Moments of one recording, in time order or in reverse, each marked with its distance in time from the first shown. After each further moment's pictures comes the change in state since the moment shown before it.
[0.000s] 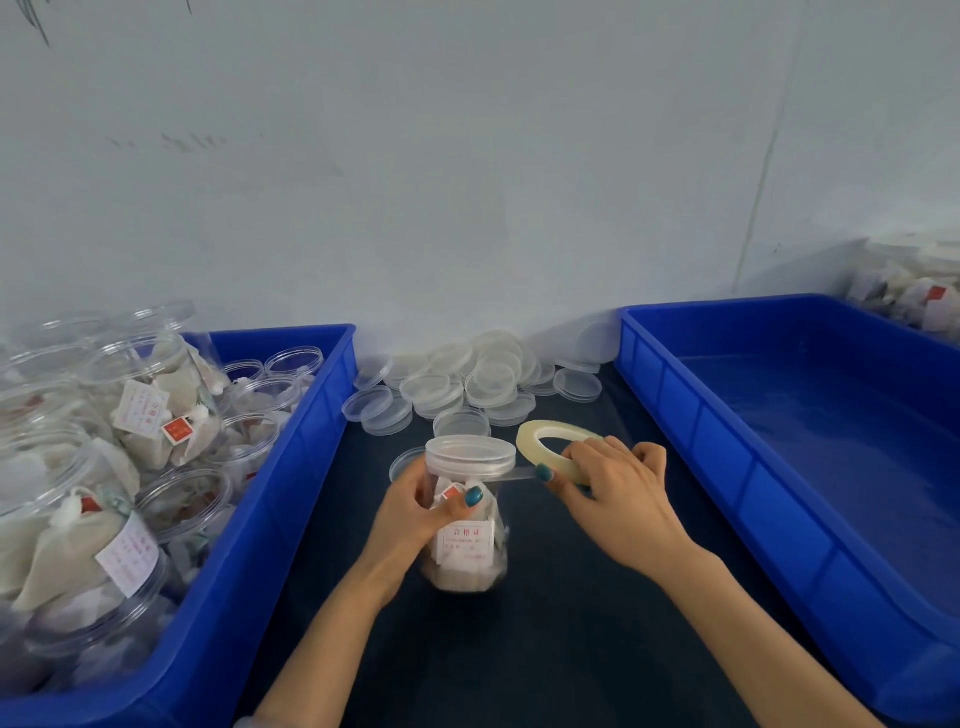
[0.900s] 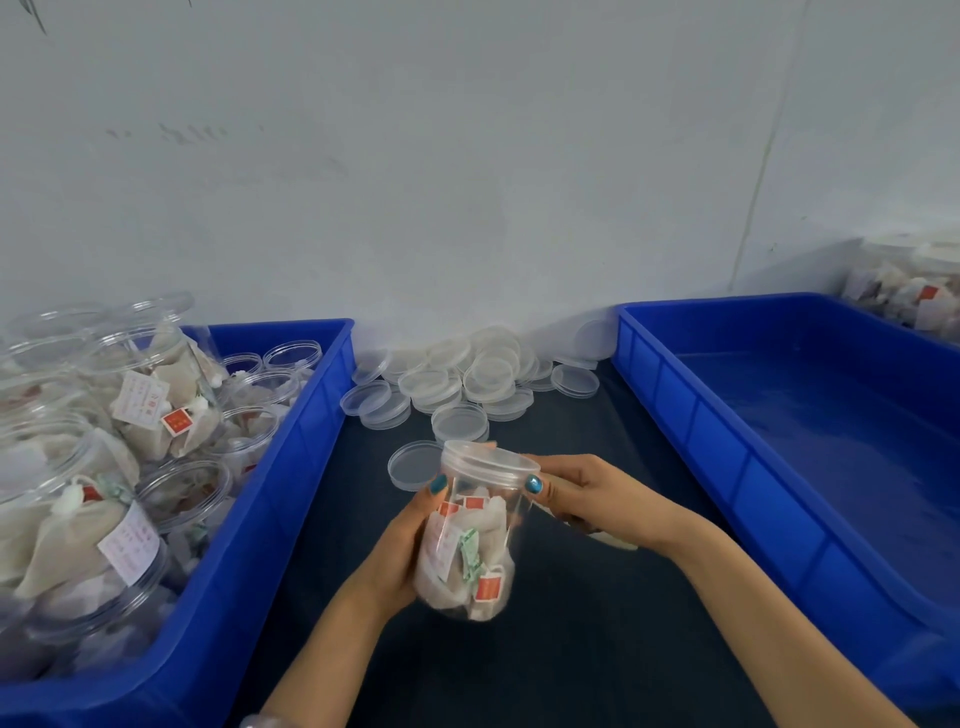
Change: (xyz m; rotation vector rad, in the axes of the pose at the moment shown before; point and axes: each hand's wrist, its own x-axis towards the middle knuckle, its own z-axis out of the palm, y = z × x) left_hand -0.019 0.000 0.007 -0.420 -0.243 -0.232; right_hand 0.002 -0.013 -0.030 0.912 -0.629 -0.074
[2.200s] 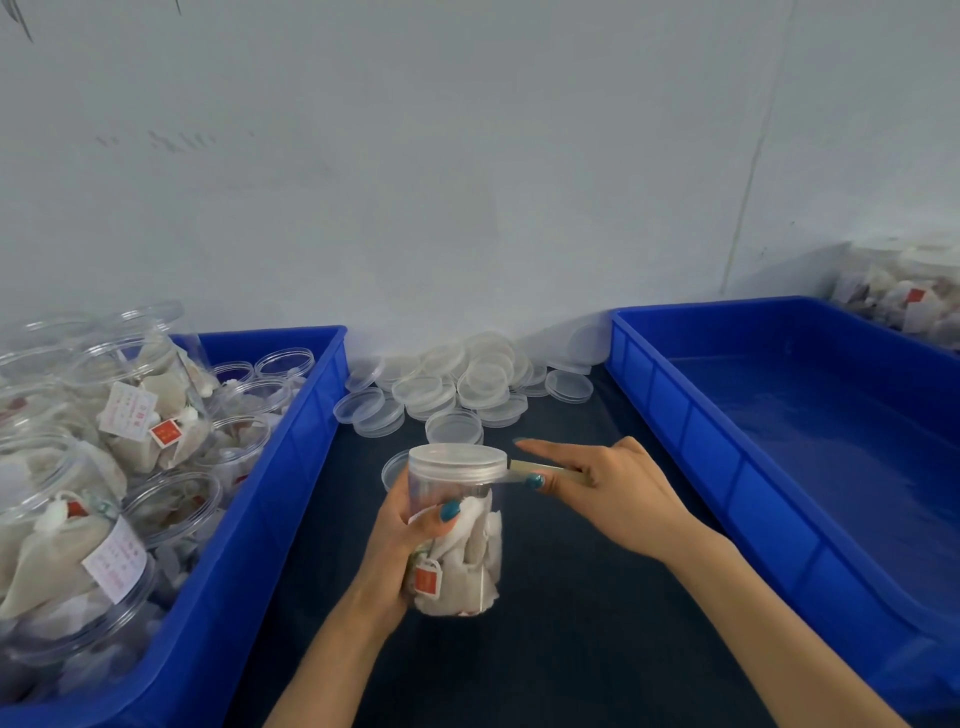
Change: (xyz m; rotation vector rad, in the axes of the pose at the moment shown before) left_hand 0.001 -0.002 -0.002 0.099 0.136 0.259; right_hand -0.002 0.005 -0.004 -0.668 0.440 -0.020
